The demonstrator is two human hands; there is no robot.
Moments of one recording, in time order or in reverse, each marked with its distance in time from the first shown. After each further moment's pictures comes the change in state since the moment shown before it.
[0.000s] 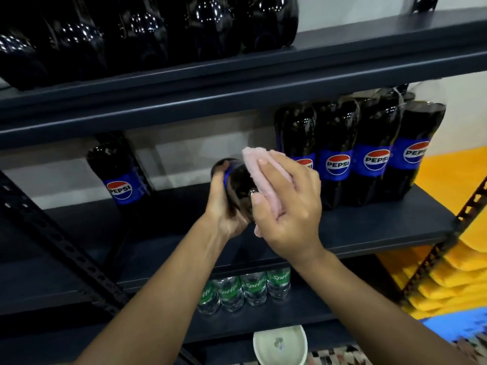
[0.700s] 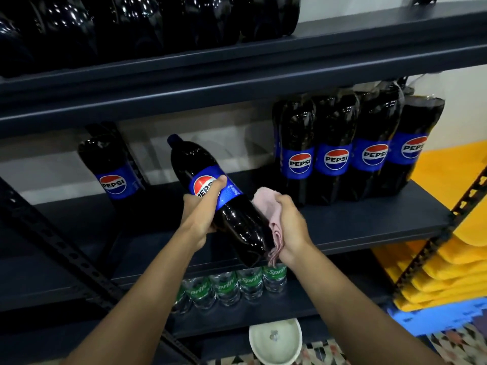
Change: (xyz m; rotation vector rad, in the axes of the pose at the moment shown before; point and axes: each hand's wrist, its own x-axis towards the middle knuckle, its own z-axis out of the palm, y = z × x) left_hand -0.001 -0.003 -0.059 0.493 0.409 0.269; right_hand -0.038 0.033 0.022 0.768 -0.068 1.689
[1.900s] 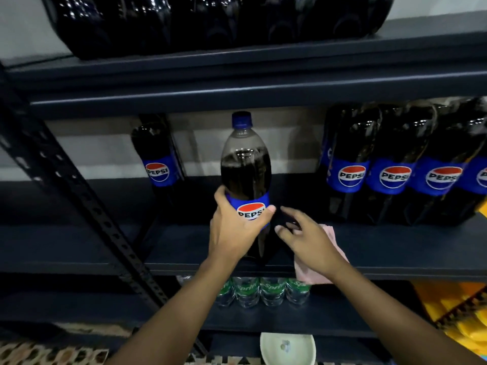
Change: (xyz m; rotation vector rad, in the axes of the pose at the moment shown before) left_hand -0.006 -0.031 -0.020 0.514 0.252 0.441; right_hand 0.049 0.029 -0.007 -1.095 -0.325 -0.506
